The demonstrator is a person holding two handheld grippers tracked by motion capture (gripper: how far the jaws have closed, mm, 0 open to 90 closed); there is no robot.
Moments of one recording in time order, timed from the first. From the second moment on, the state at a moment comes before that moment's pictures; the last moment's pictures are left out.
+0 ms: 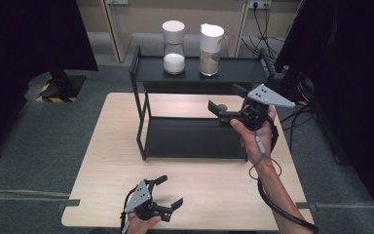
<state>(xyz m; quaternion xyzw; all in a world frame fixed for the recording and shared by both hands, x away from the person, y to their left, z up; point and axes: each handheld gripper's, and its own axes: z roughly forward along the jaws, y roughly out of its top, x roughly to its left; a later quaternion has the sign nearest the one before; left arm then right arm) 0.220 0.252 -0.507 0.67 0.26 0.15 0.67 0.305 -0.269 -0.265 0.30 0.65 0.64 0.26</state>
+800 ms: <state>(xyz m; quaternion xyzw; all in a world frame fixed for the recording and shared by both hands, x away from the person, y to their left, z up) 0.220 0.253 -0.507 0.67 0.27 0.15 0.67 0.272 -0.281 -0.327 0.29 0.66 0.64 0.25</state>
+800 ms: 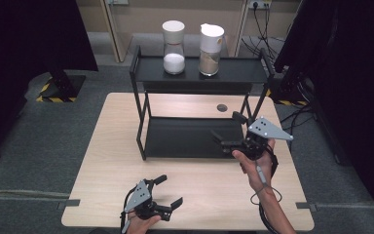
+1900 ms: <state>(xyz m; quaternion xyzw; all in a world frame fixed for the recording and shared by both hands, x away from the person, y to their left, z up) 0.221 0.254 -0.508 0.67 0.27 0.15 0.68 0.235 -0.283 -0.406 0.29 0.68 0.63 0.23</state>
